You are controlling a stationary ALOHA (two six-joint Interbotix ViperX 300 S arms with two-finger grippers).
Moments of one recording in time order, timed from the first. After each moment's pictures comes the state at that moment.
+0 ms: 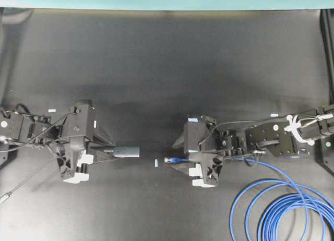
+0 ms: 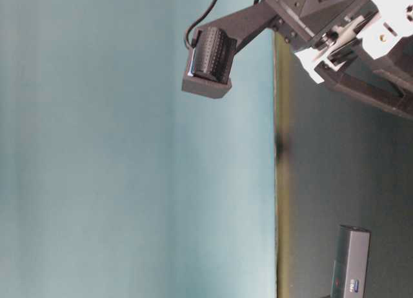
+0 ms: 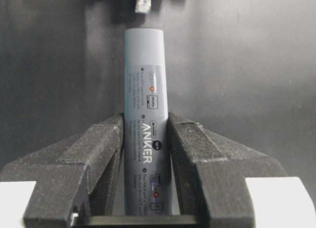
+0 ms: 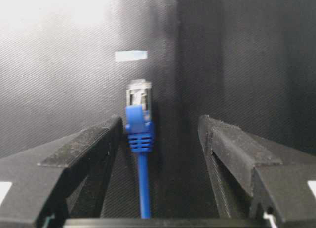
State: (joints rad) left arm -0.08 -0.24 1.02 0.04 -0.28 -0.17; right arm 0.15 0.26 0.75 0.04 -0.23 0.08
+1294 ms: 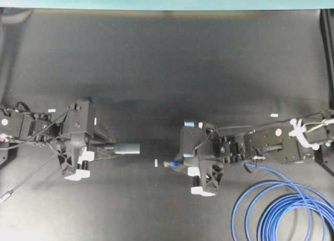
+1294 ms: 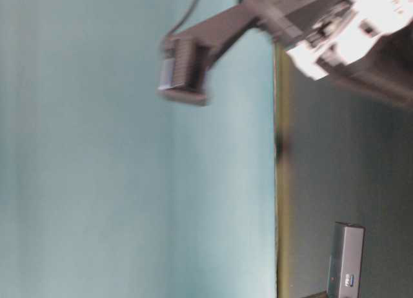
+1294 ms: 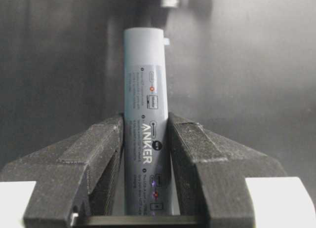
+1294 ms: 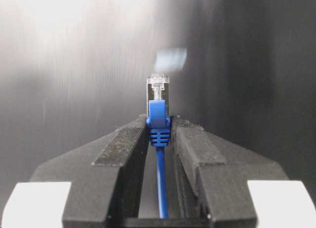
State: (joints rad) left arm -0.06 -0.24 1.02 0.04 -0.28 -0.17; right arm 0.16 0.18 0.69 0.04 -0.13 0.17
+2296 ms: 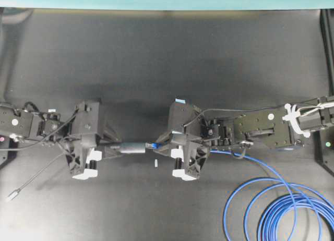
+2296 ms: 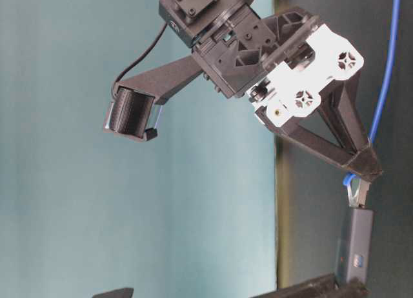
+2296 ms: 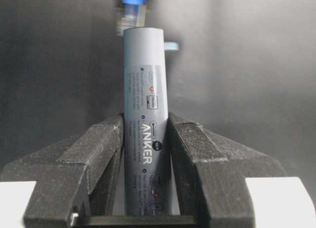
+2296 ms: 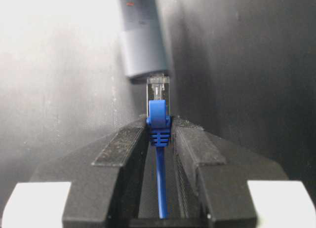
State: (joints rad) left arm -0.04 -0.18 0.98 0.04 -0.28 -0.14; right arm 0.10 0.19 0.61 0.04 -0.16 0.17
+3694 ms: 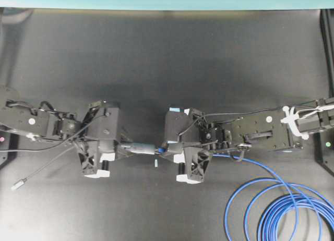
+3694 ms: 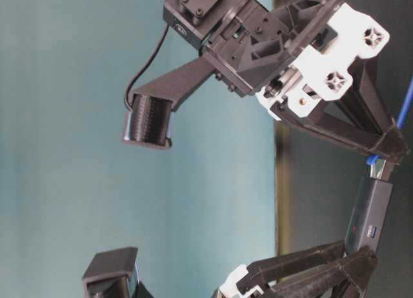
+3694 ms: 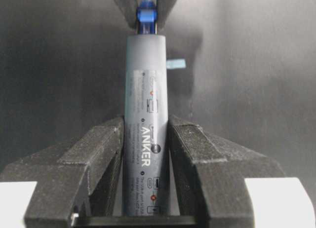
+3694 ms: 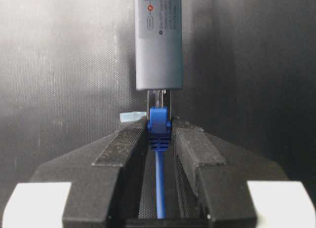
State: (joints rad) left arm -0.04 -0.09 0.87 0.04 -0.22 -0.04; right arm 0.12 0.20 0.58 0.03 -0.03 0.10
